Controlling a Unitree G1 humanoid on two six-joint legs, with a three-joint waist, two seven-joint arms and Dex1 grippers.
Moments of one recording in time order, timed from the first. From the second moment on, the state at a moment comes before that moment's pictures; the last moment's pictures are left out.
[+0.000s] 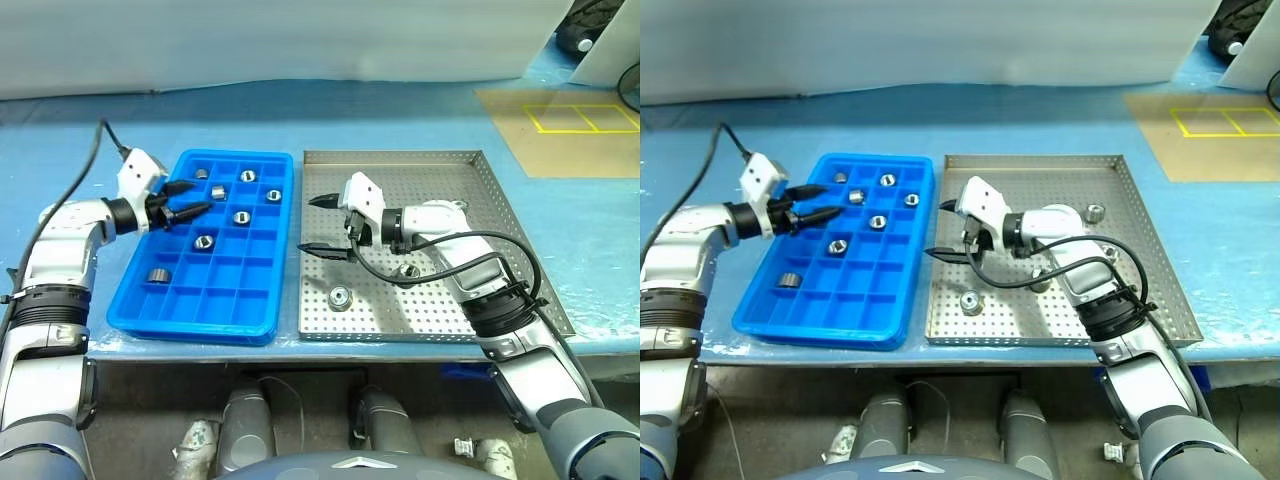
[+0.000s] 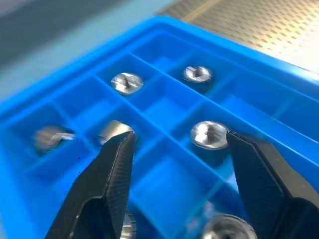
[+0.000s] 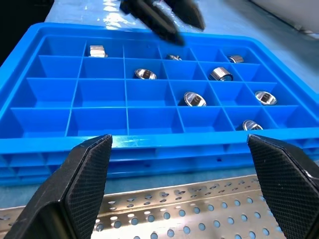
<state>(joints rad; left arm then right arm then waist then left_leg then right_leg) -0.61 0.71 0.06 0.48 -0.22 0.20 -1.10 -0.66 -0.43 0.30 0.00 0.20 0.36 0.96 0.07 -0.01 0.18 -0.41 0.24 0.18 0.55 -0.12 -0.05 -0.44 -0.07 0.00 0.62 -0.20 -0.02</state>
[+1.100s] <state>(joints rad) -1.06 0.07 -0.23 1.14 -0.02 -0.26 -1.34 -0.10 -0.68 -0.10 -0.73 0.34 0.88 0.65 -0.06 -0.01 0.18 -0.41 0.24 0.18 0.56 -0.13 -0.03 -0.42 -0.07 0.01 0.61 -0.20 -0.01</state>
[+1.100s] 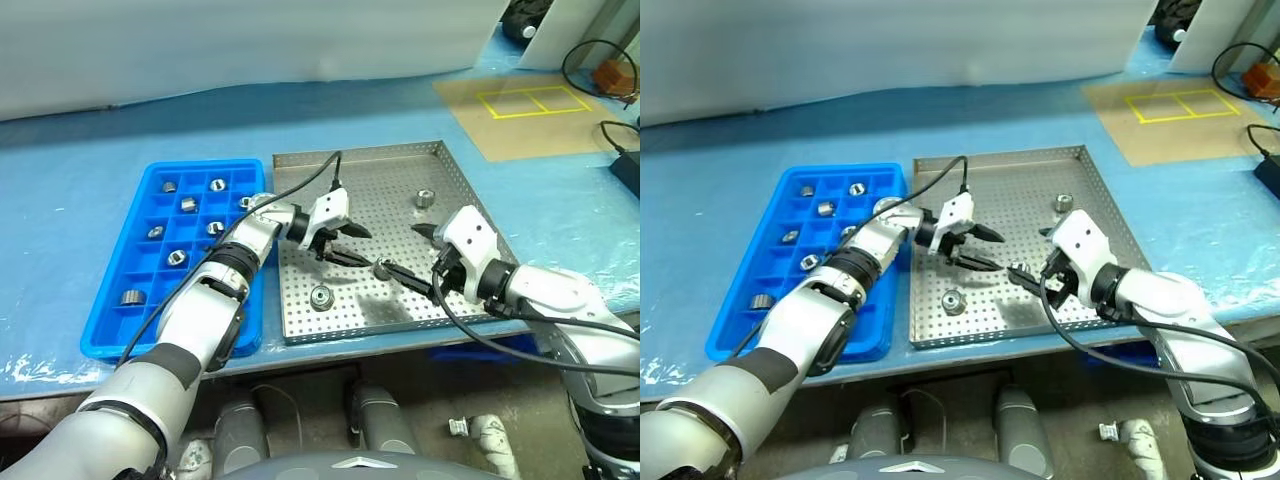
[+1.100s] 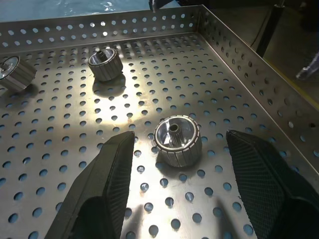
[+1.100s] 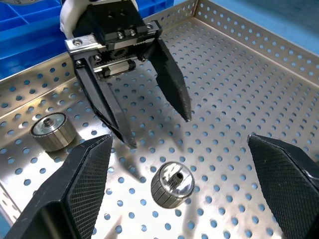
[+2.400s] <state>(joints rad) -1.06 -0.03 -0.23 1.28 0.16 -0.31 -1.12 -0.02 -0.70 -0.18 -0.85 0.42 0.99 0.52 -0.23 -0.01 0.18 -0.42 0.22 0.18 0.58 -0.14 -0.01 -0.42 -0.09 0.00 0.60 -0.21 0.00</state>
